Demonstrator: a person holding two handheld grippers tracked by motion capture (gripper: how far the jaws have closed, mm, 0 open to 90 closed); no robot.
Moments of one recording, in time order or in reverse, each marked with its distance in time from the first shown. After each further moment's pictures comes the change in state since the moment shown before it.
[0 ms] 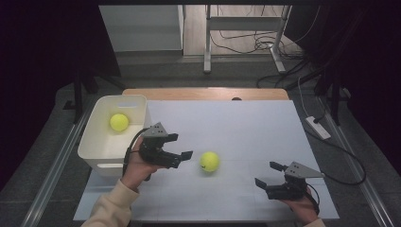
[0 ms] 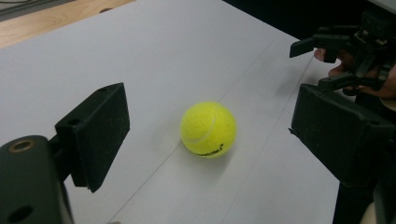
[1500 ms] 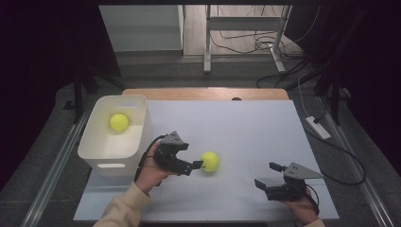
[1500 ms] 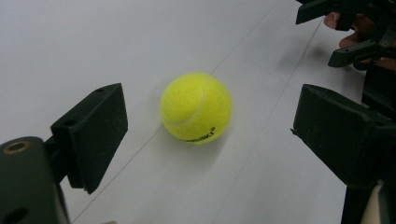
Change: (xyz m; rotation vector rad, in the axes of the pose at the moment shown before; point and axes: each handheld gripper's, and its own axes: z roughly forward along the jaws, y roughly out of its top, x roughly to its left) left arm -0.007 -0.015 0.044 0.114 -0.039 -0.011; right arm 0.001 -0.002 0.001 0.013 -0.003 -0.013
